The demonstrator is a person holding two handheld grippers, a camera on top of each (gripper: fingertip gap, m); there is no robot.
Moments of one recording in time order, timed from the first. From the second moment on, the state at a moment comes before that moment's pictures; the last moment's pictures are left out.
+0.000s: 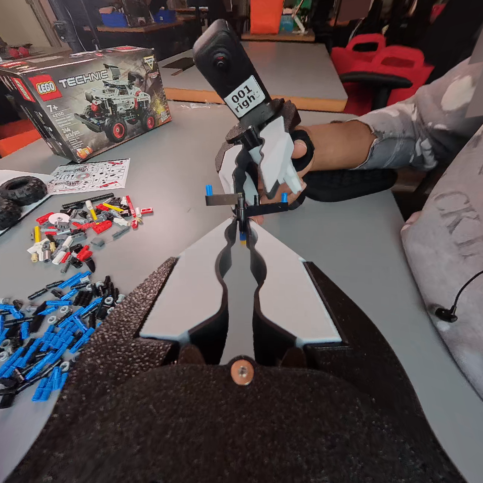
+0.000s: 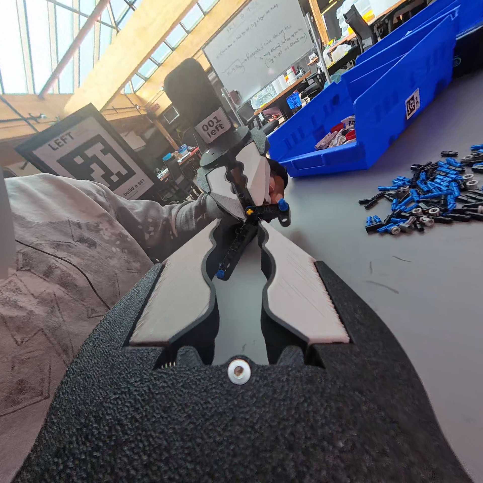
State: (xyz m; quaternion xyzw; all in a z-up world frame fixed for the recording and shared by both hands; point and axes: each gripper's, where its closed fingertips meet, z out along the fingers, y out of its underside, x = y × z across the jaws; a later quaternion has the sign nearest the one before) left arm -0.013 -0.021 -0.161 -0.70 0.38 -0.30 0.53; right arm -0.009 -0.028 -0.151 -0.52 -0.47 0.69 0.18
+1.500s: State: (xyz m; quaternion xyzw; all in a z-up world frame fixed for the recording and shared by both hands) left arm 0.010 -0.044 -0.144 -0.67 0.29 -0.53 0.43; right arm 0.000 -0.039 -0.136 -0.43 -0.52 0.69 0.26
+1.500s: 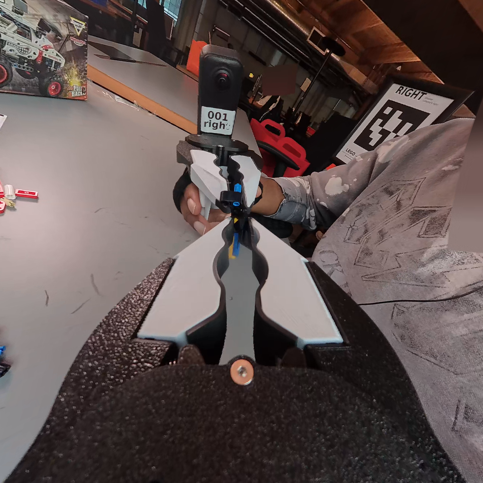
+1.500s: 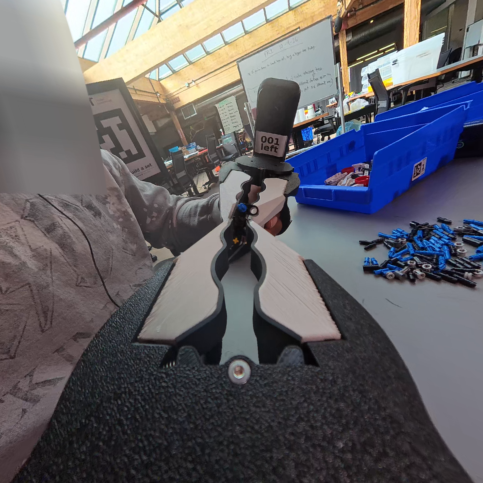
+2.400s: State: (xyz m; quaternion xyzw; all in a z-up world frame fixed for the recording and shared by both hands) left arm 0.010 -0.035 -0.157 -0.70 0.26 -0.52 0.42; right arm 0.001 -0.034 -0.148 -0.46 -0.55 0.66 0.25
